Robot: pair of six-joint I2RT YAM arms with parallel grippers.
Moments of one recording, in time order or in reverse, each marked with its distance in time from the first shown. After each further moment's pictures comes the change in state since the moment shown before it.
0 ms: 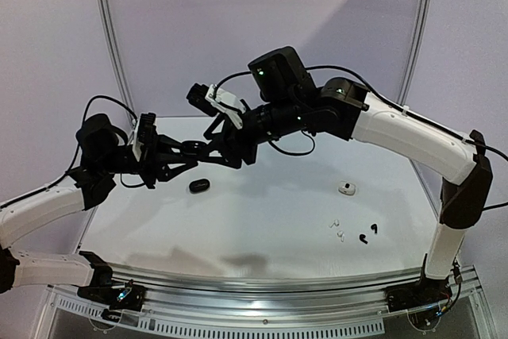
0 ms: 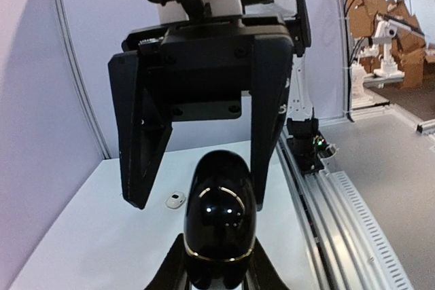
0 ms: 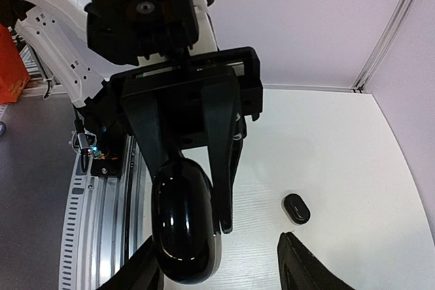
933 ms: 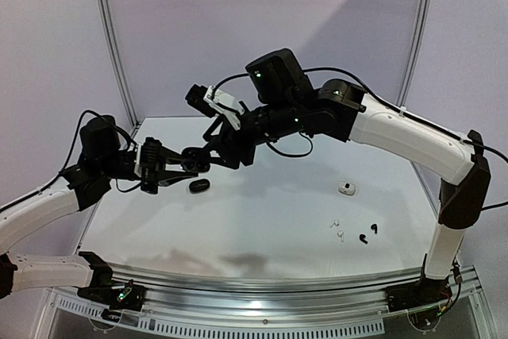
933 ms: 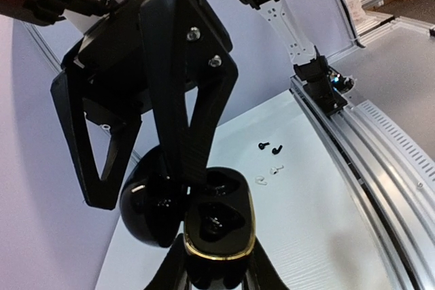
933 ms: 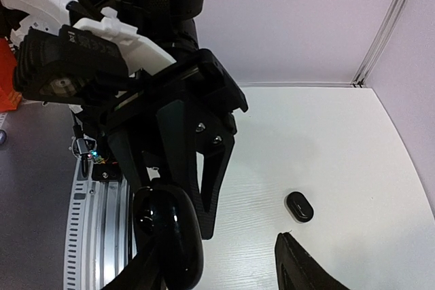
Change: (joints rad) left arm -0.015 -0.053 0.026 -0.293 -0.039 0.581; right arm 0.000 0.010 0.000 0.005 0.014 0.030
